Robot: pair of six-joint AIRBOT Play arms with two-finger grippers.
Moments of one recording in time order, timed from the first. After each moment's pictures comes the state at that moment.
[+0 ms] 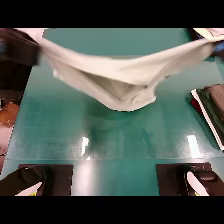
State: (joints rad) left arm -0.60 -1.01 1.84 1.85 -1.40 -1.67; right arm -0.07 -0.70 1.32 -1.13 0.96 1.63
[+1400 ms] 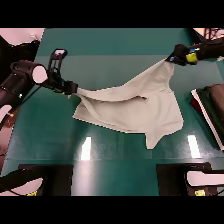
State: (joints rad) left arm -0.27 -1.28 1.24 1.54 -1.02 -1.72; right arm -0.07 -1.52 1.67 -0.97 1.21 1.46
